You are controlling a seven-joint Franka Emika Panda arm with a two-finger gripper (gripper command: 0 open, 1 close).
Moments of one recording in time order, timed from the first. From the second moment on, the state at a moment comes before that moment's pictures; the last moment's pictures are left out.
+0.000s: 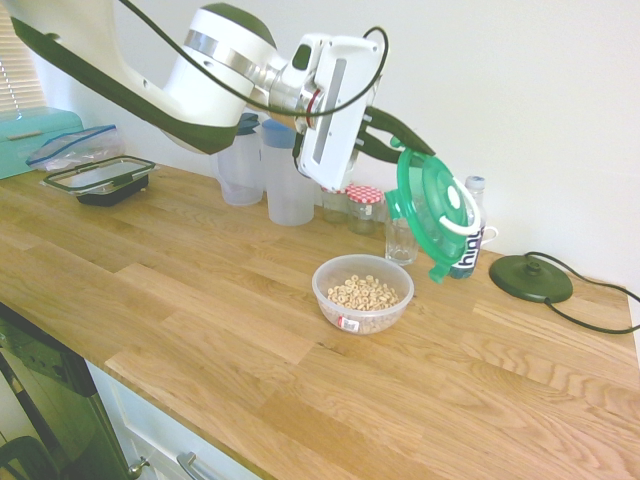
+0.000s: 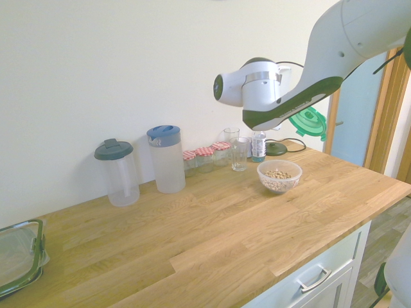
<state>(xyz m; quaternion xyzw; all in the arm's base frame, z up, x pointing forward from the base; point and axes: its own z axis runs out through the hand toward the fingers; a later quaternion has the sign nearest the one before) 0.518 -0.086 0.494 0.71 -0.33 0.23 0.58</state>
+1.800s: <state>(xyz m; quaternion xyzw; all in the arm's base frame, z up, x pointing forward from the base) 0.515 -0.010 0.394 0.70 -0.27 0.22 0.62</state>
